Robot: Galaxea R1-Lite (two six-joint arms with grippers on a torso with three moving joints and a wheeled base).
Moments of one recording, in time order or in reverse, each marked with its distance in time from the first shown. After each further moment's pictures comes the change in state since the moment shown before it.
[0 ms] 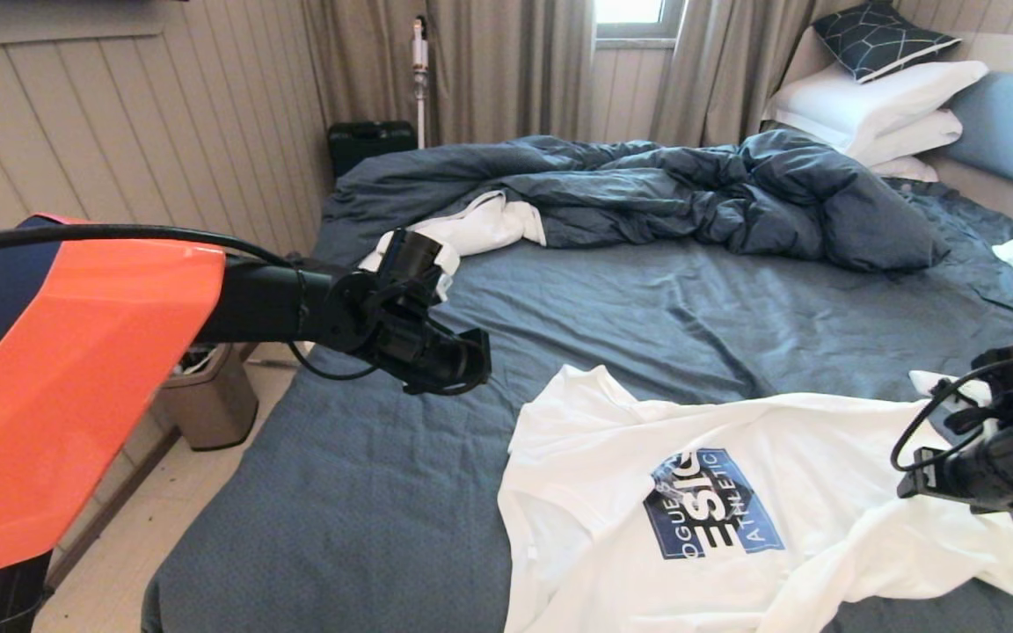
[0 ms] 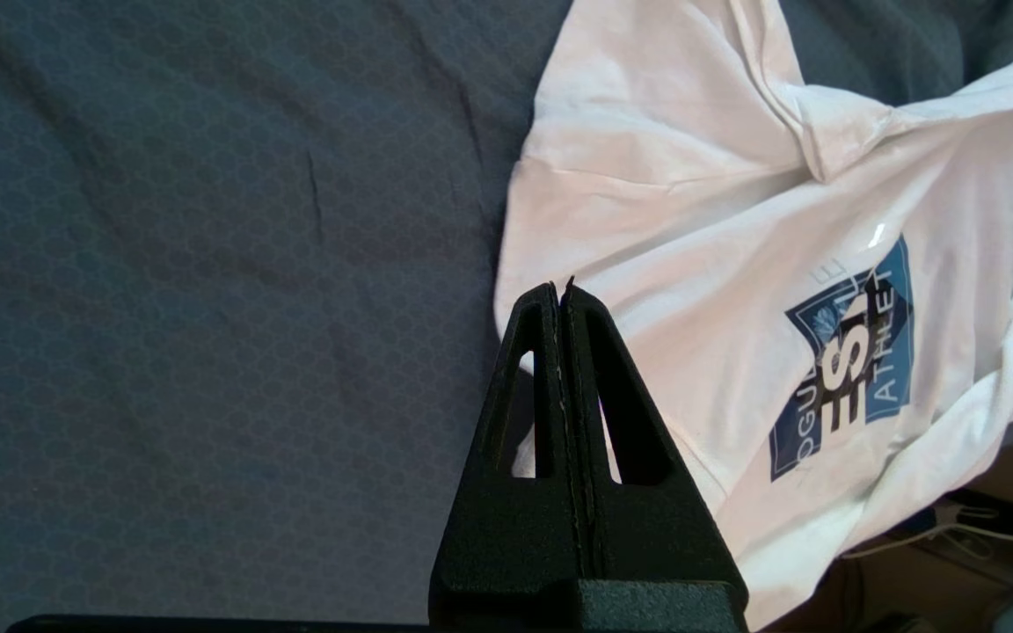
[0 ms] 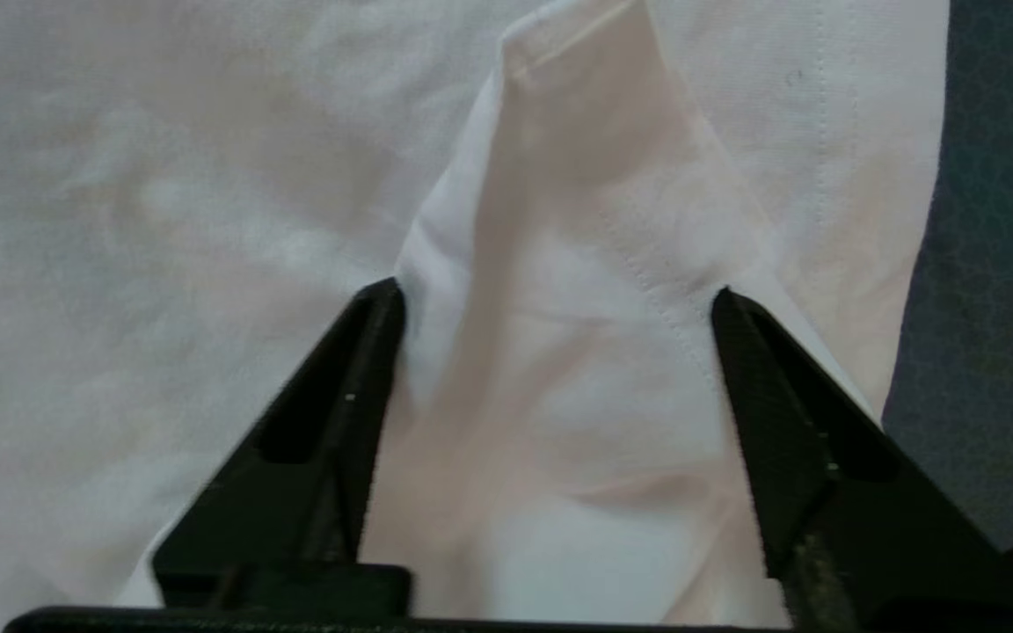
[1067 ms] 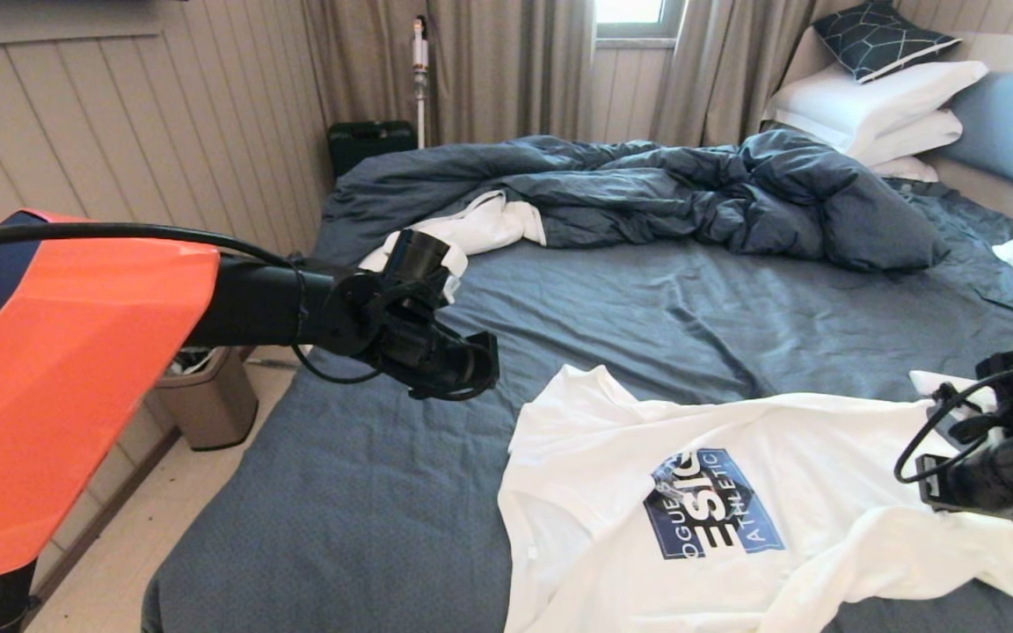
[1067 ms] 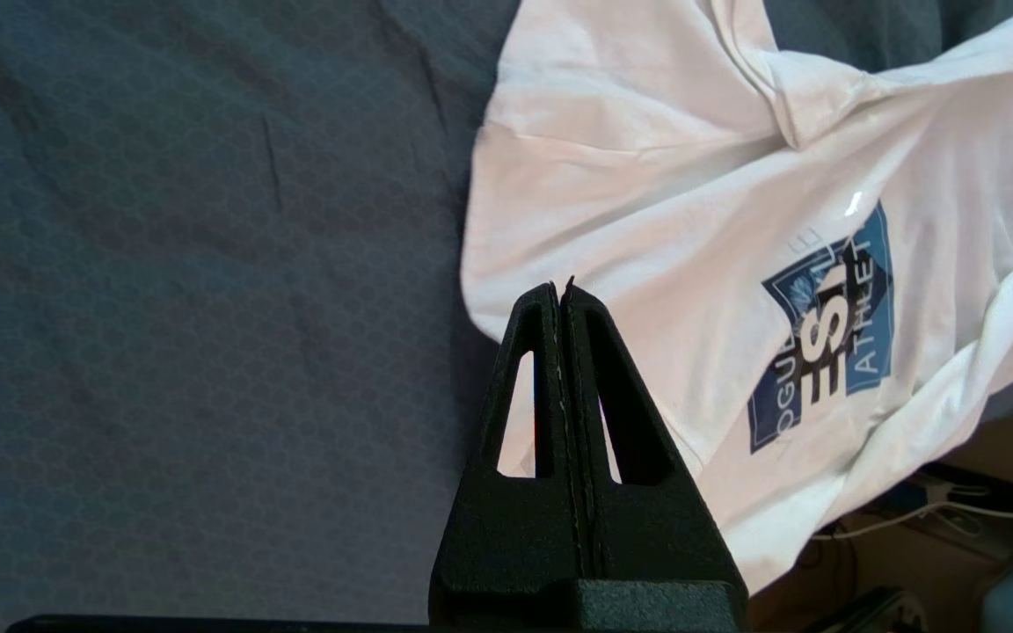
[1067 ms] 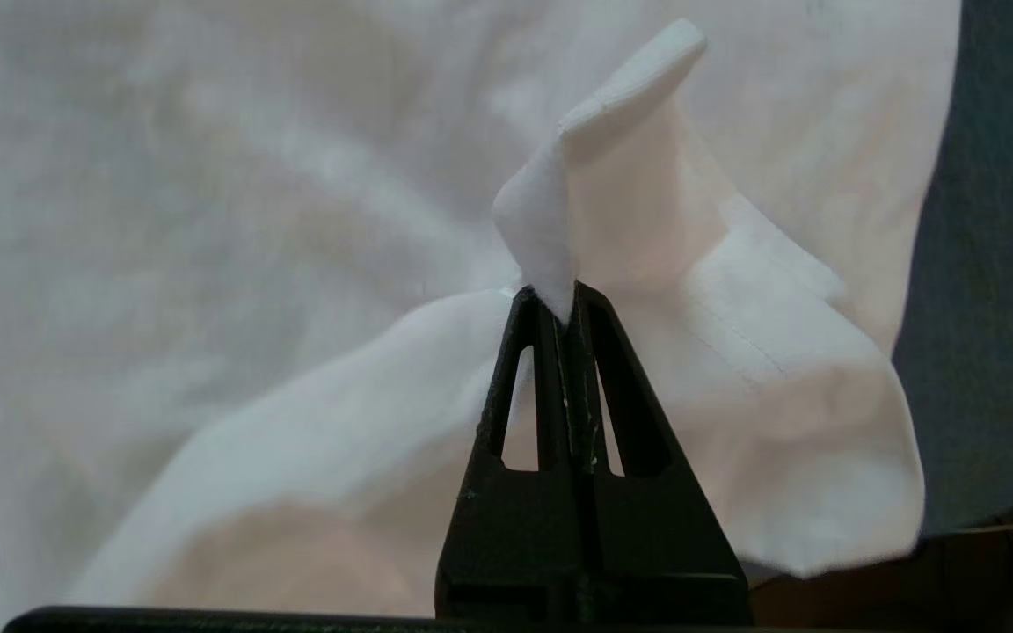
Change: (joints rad) left arm -0.029 -0.024 0.028 -0.001 -0.003 -0.009; right arm 0.020 -0.087 0.103 -0.026 -0.005 -0.010
